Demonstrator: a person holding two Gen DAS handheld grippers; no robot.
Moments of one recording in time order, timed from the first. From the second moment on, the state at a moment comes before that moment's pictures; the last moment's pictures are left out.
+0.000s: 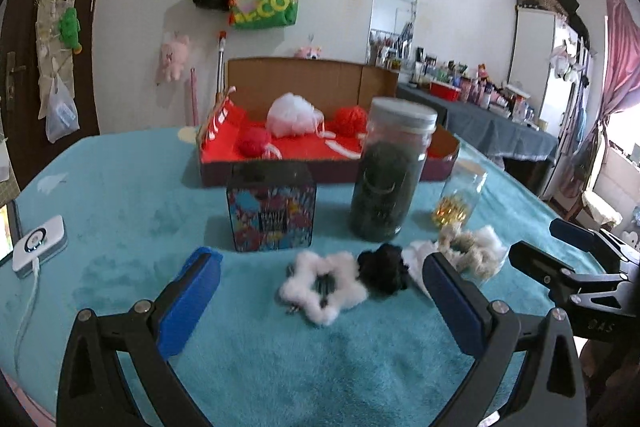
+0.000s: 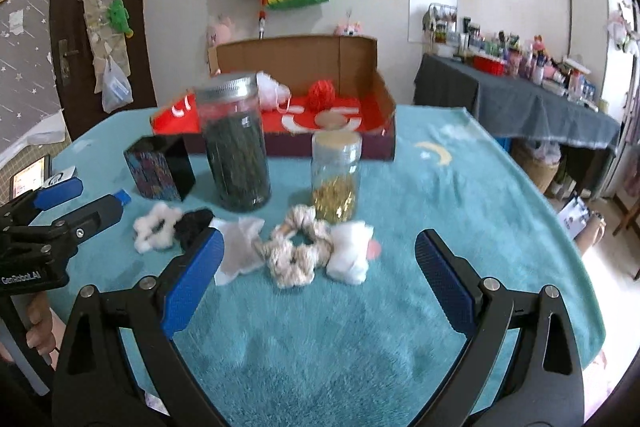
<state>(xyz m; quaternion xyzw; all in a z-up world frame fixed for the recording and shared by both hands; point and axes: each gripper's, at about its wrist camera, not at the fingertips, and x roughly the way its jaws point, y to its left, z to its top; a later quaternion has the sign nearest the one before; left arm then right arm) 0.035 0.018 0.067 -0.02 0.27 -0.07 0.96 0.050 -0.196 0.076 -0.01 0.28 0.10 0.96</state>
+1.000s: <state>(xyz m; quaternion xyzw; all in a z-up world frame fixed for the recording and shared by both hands) 0.072 0.085 0.036 0.01 0.36 0.01 0.93 0.101 -0.245 0.037 0.04 0.36 0.06 0.93</state>
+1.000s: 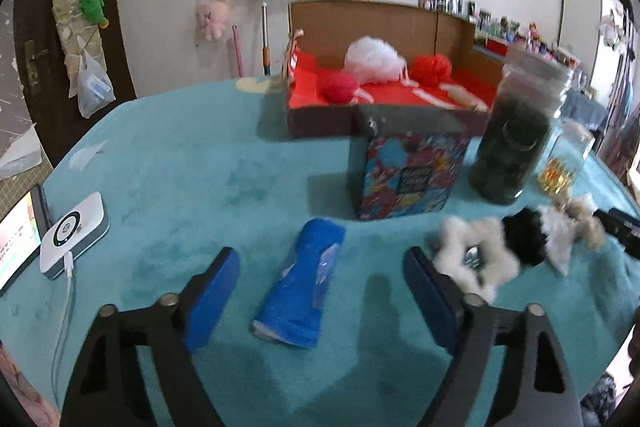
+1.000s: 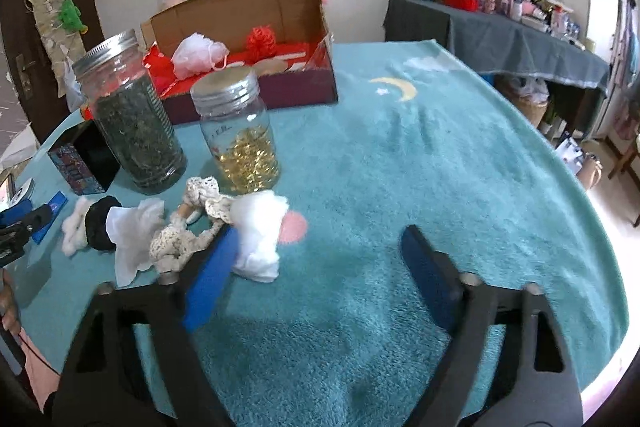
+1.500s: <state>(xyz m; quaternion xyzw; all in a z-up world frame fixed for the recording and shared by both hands) 0.067 0.071 0.045 0.00 0.36 -0.05 0.93 0.098 -0.237 0.053 0.06 0.34 0.15 0.92</state>
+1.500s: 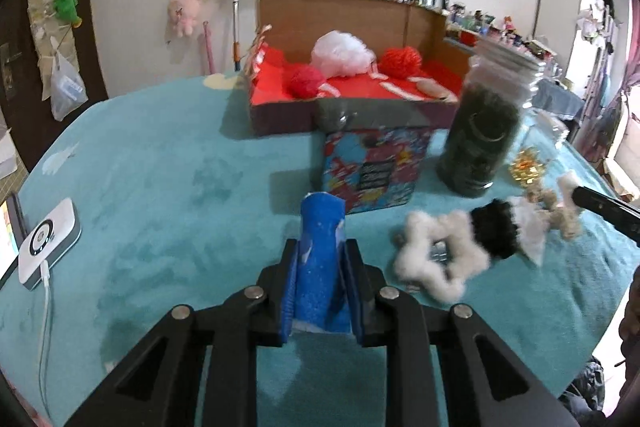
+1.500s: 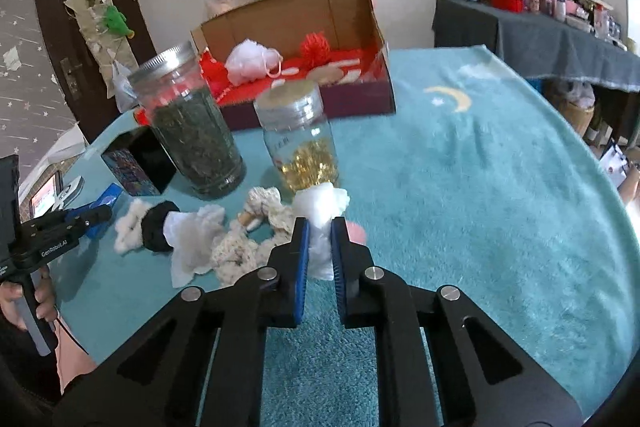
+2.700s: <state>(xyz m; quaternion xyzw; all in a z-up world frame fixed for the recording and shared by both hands) 0.070 0.012 0.062 -0.01 0.36 -0.18 0.92 0.094 -0.185 0.067 0.08 0.34 0.27 0.90</state>
